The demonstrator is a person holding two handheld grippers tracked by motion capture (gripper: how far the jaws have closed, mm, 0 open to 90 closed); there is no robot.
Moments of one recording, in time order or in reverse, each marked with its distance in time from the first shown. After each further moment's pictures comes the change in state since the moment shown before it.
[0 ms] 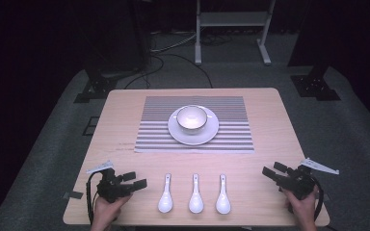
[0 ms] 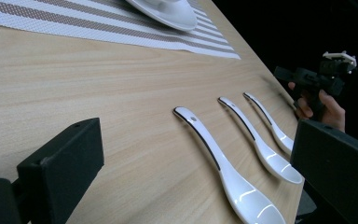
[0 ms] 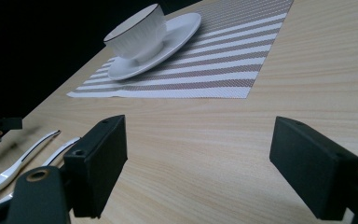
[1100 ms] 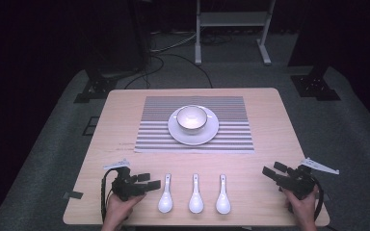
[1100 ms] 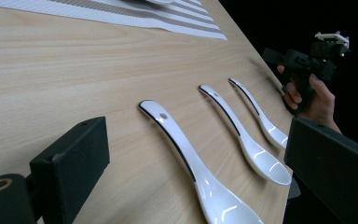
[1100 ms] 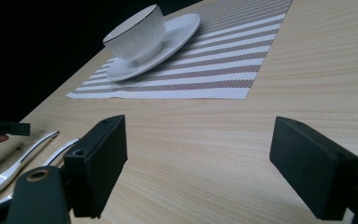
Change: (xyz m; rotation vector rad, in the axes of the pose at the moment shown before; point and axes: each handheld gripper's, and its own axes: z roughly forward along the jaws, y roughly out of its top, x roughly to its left) left arm -0.015 0.002 0.038 0.090 -0.063 -0.012; right arm 0.000 0.000 0.000 -0.003 -0.002 0.002
